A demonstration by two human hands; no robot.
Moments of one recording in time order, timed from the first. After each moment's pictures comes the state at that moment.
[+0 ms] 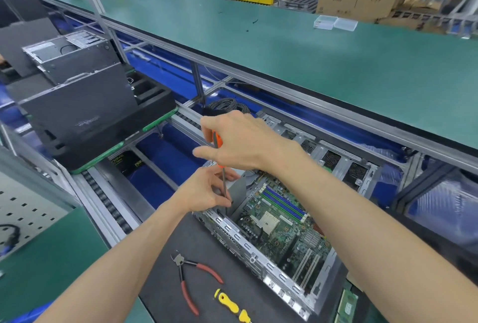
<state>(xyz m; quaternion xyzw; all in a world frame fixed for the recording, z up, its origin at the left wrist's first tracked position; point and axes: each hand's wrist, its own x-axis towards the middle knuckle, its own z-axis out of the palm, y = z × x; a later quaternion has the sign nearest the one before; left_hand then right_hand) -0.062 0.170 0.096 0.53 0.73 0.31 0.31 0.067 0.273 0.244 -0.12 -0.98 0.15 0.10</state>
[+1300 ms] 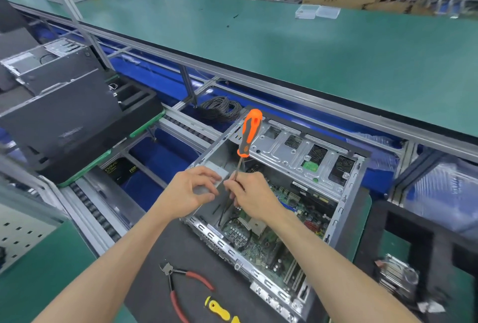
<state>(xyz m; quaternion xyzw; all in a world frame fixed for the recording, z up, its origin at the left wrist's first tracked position) -0.058 0.174 0.096 0.57 0.73 0.31 0.22 0.112 0.287 0.078 -0.26 -0.84 0.44 0.18</state>
